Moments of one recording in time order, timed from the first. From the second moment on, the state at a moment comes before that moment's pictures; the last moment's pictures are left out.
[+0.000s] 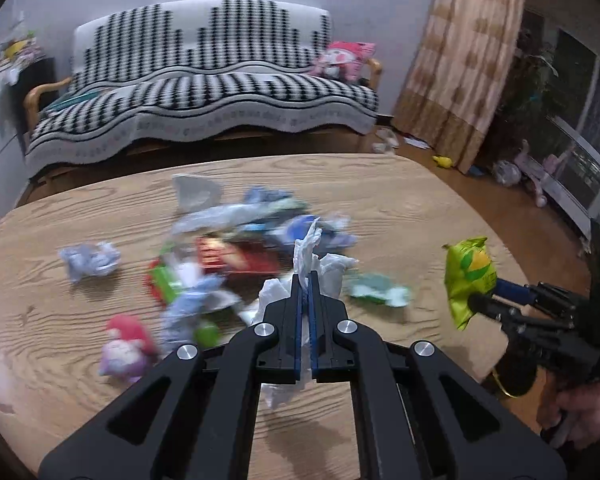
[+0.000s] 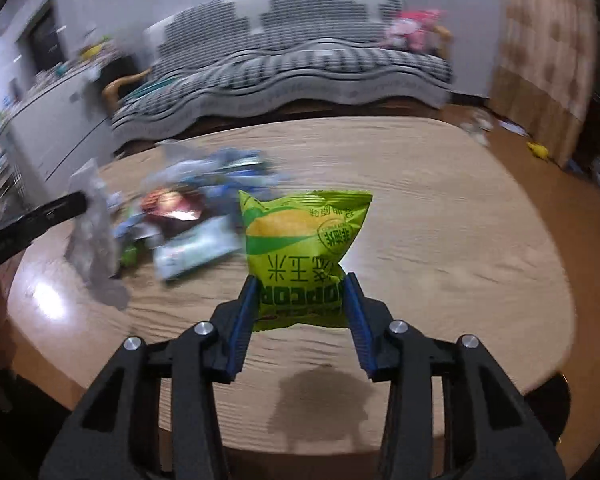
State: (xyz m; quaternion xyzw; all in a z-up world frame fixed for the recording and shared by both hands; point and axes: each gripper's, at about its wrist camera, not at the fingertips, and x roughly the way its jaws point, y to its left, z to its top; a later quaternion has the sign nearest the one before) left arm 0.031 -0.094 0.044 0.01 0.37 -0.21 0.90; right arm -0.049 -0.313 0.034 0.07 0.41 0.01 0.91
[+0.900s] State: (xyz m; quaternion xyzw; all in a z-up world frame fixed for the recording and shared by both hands) left arm -0.116 -0.488 -0.031 0.08 0.37 -0.52 0.76; right arm -0.298 -0.680 -0.088 0.28 0.47 -0.28 0.78
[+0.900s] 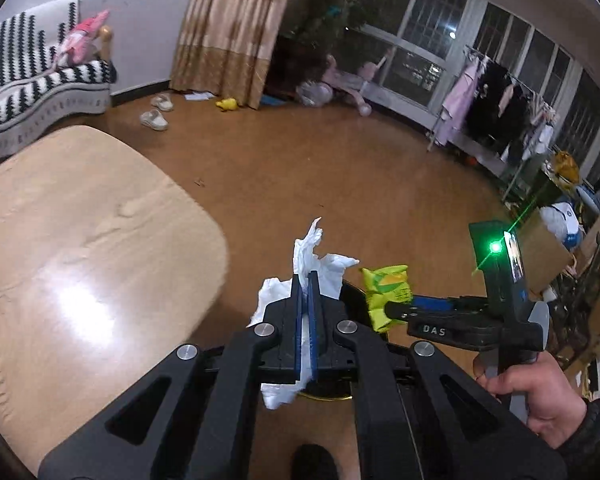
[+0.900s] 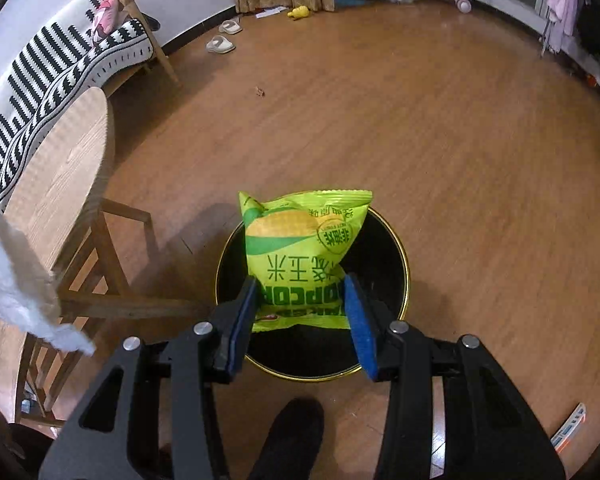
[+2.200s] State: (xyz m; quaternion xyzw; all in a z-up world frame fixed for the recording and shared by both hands) left arm -0.098 -0.553 -0.097 0.11 0.42 -0.52 0.73; right arm -0.306 -0.684 -0.028 0.31 0.38 -0.32 0.81
